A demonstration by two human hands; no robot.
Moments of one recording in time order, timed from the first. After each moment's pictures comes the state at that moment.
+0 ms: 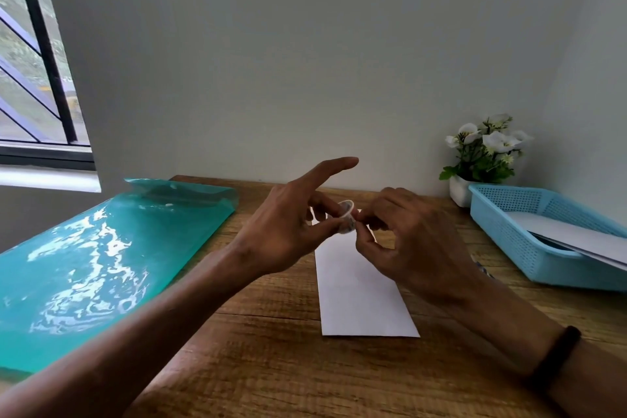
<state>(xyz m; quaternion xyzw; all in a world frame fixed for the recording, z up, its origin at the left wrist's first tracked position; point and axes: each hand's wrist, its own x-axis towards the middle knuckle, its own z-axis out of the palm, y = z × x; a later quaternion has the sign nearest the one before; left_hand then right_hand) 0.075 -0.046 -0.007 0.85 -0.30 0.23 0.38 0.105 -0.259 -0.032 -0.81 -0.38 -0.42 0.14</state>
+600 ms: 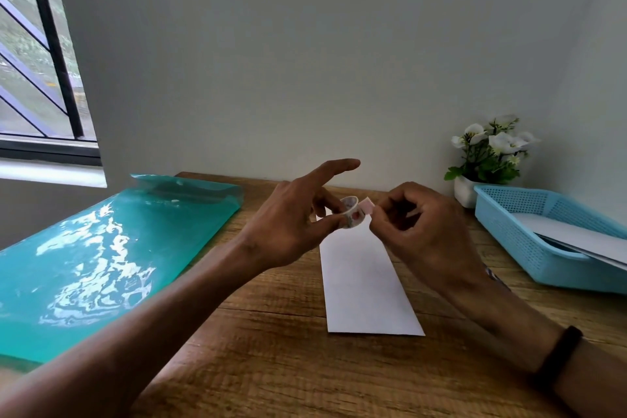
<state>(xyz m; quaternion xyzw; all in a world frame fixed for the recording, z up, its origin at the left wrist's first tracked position) 0.080 -0.040 -0.010 0.85 -0.30 0.23 0.36 0.100 -0.259 -0.033 -0.82 -0.26 -0.35 0.38</state>
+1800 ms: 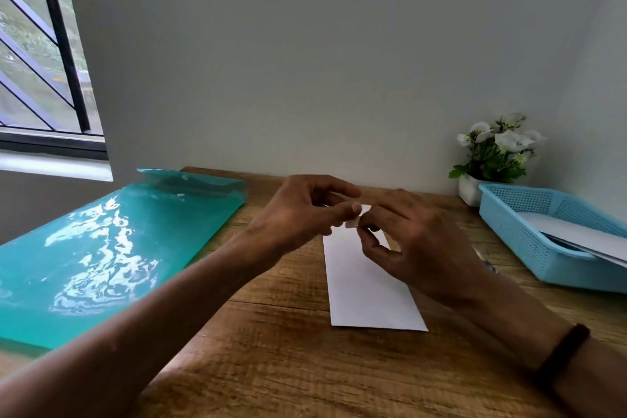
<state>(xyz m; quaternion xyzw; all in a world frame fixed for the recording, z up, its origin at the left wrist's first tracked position) 0.077 -0.047 -0.008 0.82 -0.16 0.10 0.53 0.096 -0.260 -0.031 -0.79 -0.44 -0.42 0.07</state>
